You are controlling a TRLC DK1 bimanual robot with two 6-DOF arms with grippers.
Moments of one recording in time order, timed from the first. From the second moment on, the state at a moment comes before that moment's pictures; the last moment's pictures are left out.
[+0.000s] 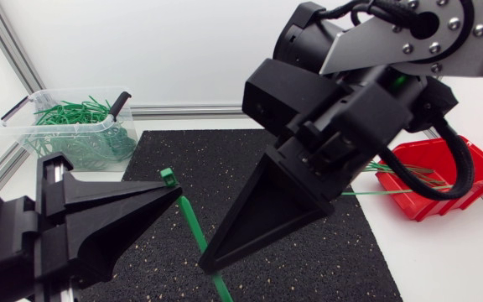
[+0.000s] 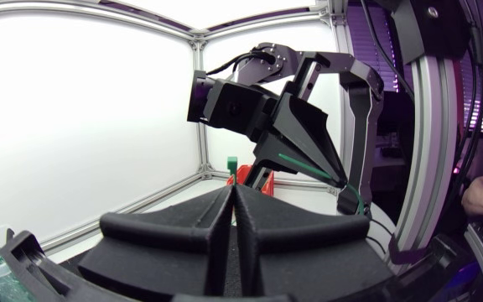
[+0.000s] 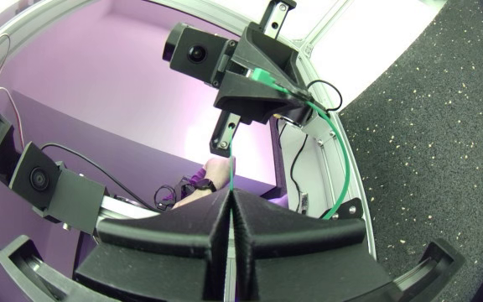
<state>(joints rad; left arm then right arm) -0.95 0.54 0.47 0.09 0.13 0.05 0.74 1.51 1.39 -1.26 -1.28 -0.18</state>
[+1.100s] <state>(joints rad) -1.02 0.57 0.42 0.19 0.14 -0.30 0.72 1.55 1.40 -1.34 -1.34 -0.11</state>
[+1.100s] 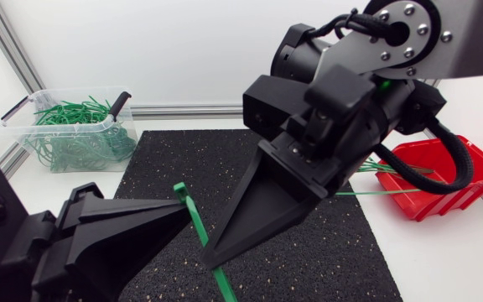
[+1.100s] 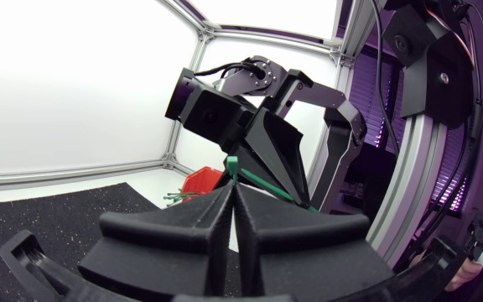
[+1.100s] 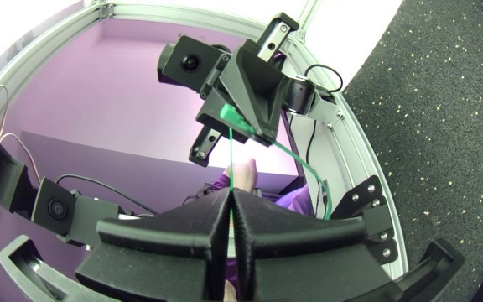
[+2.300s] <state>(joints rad) -0.85 0.61 0.43 0.20 0.36 -0.49 0.69 1.60 1.41 -1.34 -1.36 -0.13</state>
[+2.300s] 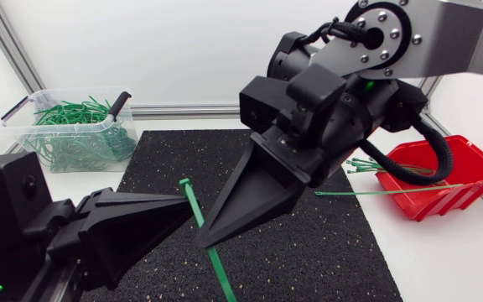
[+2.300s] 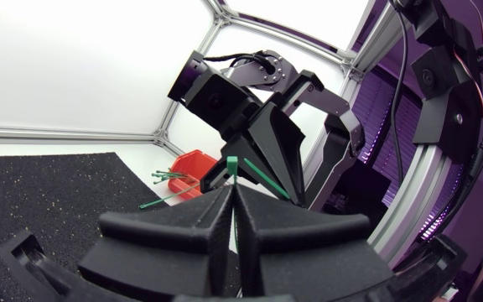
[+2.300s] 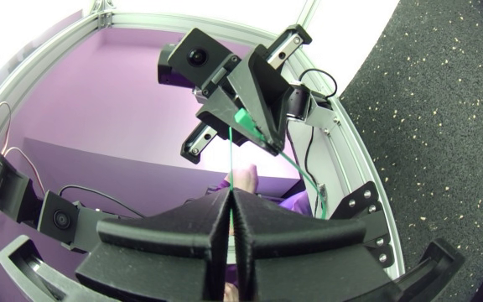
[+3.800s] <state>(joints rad) -0.77 0.67 0.44 0.22 0.44 -0.55 0.66 1.68 1.43 -1.41 -1.36 -0.24</state>
